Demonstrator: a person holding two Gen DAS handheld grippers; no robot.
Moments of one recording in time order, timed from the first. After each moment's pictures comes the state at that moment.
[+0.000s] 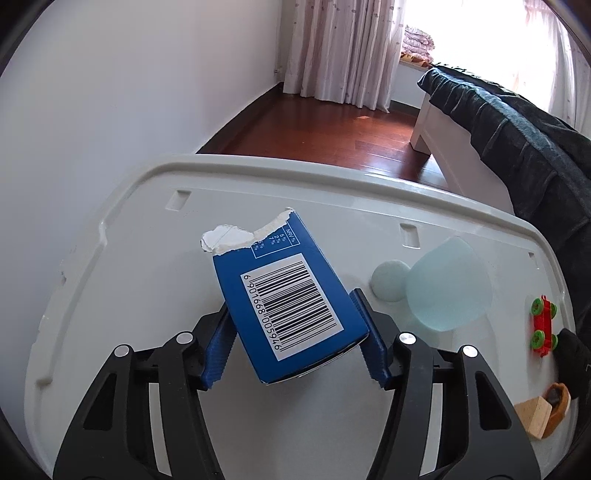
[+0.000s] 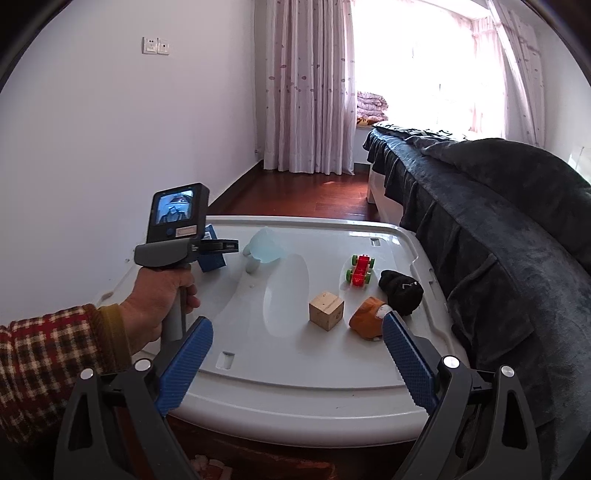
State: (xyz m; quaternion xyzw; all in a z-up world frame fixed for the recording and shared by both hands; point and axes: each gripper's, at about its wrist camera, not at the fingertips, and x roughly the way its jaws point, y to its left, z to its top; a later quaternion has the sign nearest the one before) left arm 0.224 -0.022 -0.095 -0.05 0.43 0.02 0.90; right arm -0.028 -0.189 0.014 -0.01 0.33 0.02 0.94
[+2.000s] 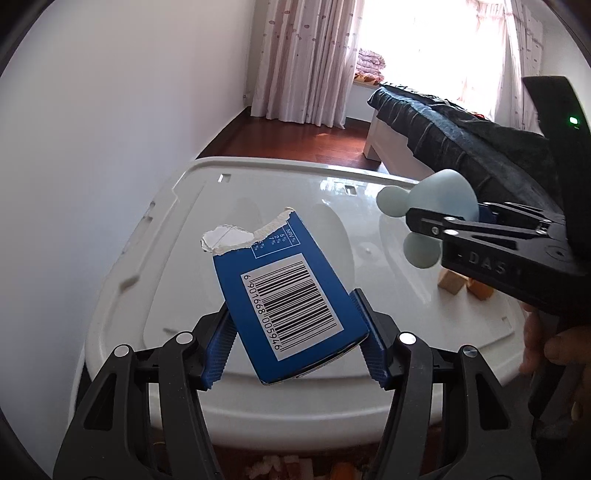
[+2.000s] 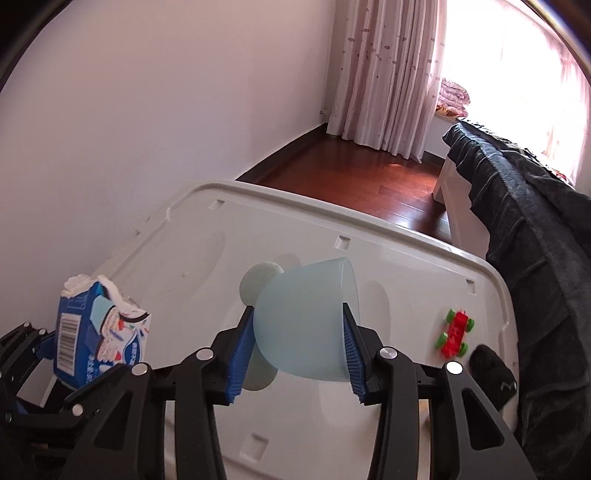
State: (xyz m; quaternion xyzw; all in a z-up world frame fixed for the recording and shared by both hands) left arm 0.029 0.026 -0.041 -0.04 0.39 -0.06 0.92; right arm 0.079 -0.104 -0.012 -0.10 0.39 0.13 0.91
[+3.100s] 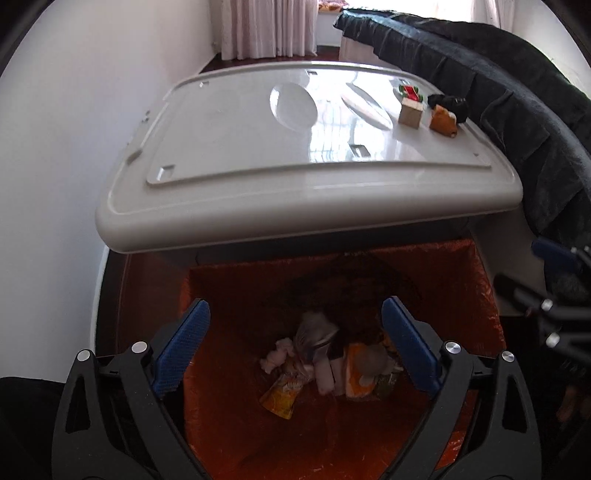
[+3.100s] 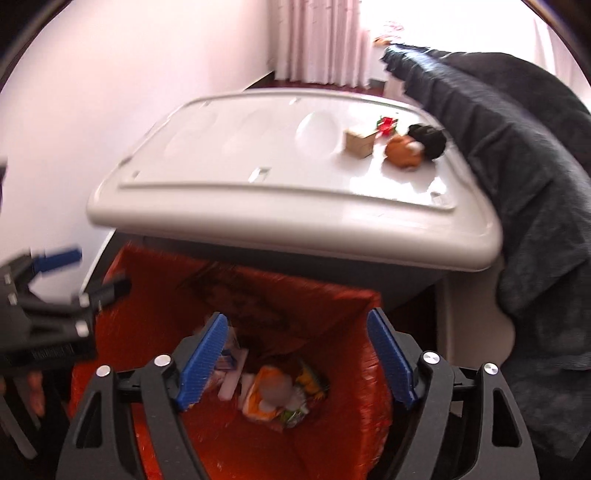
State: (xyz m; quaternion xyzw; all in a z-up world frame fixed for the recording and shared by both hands) left arm -0.099 0.006 -0.092 0.05 0.50 -0.10 0.86; right arm -0.138 -0.157 -0.071 -0.02 0.47 0.03 0.88
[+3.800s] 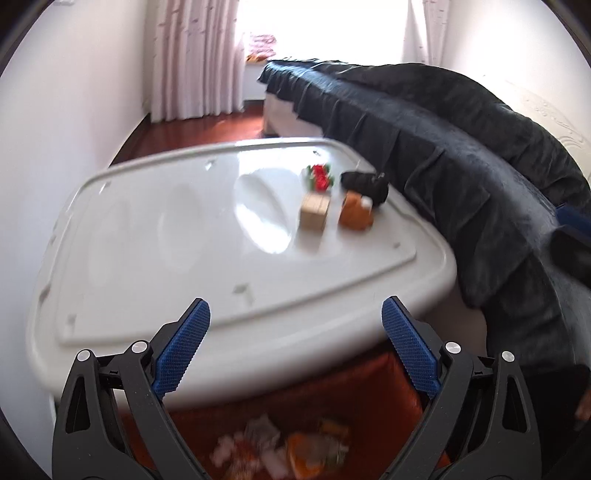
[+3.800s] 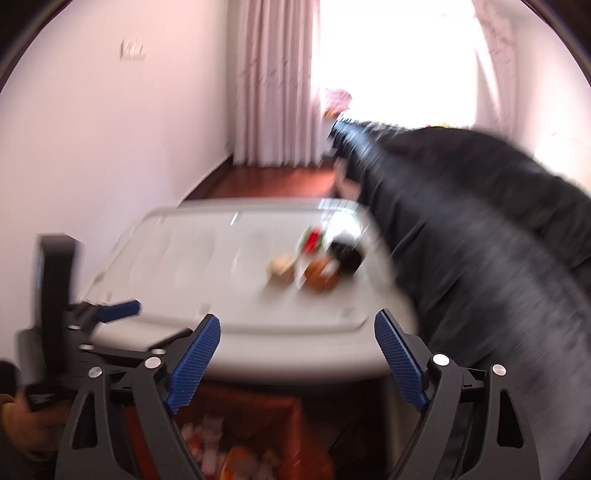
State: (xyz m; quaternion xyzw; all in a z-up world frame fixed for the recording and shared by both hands) left arm -0.012 -0.086 -0.044 0.03 0.39 -0.24 0.89; right arm -0.125 -0.226 0.051 0.00 0.31 -0.06 0.95
